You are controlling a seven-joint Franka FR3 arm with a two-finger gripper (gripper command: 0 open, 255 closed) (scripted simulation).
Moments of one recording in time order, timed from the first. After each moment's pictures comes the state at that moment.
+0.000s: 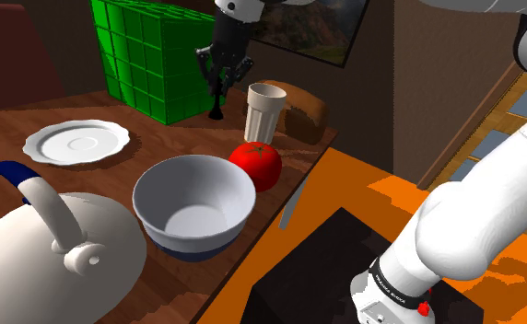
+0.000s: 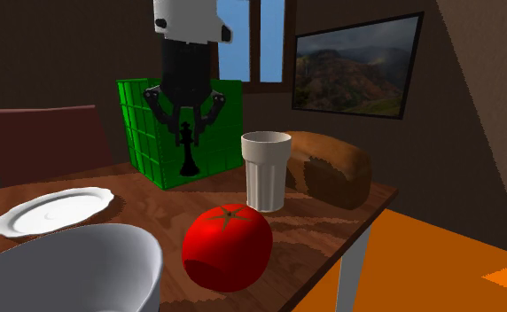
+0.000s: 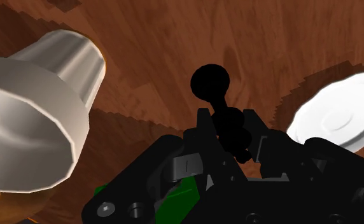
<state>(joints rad) 0.07 -0.14 0.28 -1.88 0.01 1.95 0.53</state>
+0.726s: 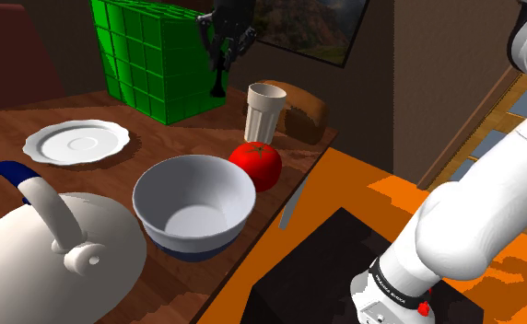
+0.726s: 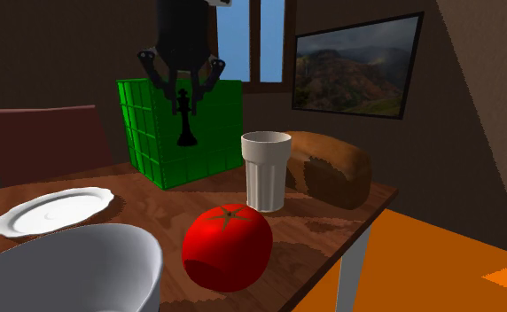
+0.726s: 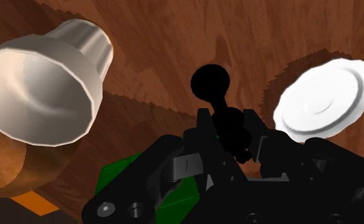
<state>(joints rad) 0.07 -0.11 0.28 -1.71 0.00 1.80 0.53</state>
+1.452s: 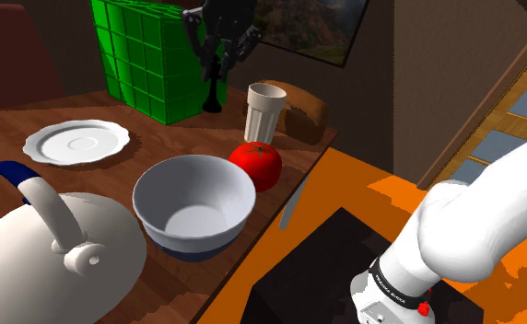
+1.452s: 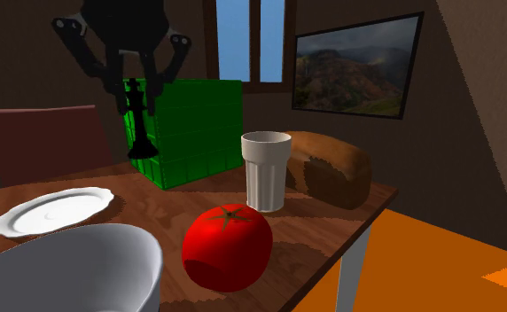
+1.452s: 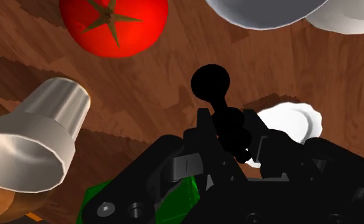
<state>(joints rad) 0.14 -0.26 0.37 -1.81 0.04 1.76 0.70</state>
